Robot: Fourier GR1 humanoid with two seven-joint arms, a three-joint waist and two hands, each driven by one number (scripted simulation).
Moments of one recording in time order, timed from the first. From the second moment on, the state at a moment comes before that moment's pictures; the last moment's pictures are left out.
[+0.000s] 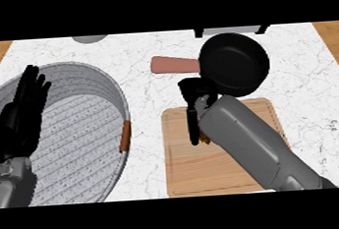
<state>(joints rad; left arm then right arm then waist) -0.17 0.36 -0.02 -1.63 0.22 0.26 0.17 -0.85 -0.08 0.51 -1.02 0.41 0.53 0.90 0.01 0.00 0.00</state>
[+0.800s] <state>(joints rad) -0.17 0.33 -0.01 -1.66 0.18 0.25 0.20 -0.76 -0.07 0.49 -0.96 0.59 0.55 0.87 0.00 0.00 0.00</state>
